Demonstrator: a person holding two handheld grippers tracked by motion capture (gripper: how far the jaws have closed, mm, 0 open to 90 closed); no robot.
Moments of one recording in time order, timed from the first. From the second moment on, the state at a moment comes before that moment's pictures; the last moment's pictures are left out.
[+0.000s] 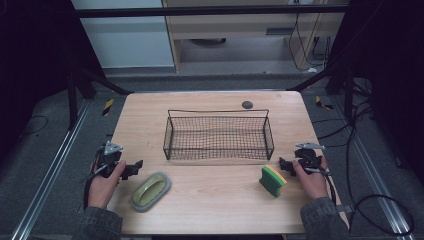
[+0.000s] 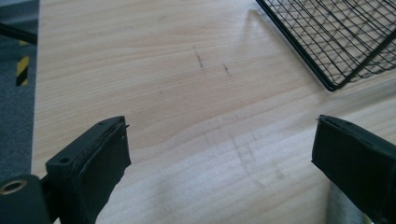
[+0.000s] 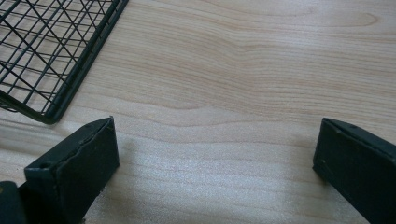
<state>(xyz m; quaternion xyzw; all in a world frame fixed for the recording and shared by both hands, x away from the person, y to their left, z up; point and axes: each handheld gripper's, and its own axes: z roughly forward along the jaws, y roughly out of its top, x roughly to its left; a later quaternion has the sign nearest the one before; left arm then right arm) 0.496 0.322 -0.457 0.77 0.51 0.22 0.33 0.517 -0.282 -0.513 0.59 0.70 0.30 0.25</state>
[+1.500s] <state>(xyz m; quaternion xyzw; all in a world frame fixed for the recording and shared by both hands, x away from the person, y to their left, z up) 0.445 0.263 -0.396 0.91 0.35 0.13 0.16 0.516 -0.280 -0.513 0.60 0.70 0.30 0.26</state>
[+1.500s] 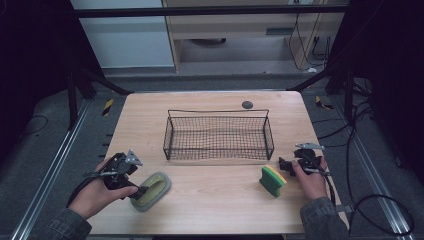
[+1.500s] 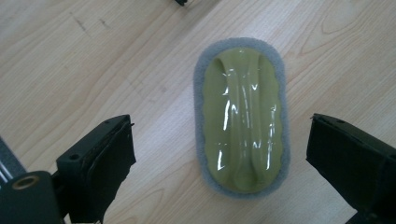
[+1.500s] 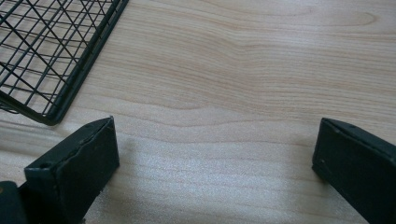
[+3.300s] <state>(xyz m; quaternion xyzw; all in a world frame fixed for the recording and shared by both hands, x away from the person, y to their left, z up) 0.465 0.247 -0.431 0.93 0.33 0.07 0.14 0.516 -0.279 -0.512 0.59 0.70 0.30 0.25</state>
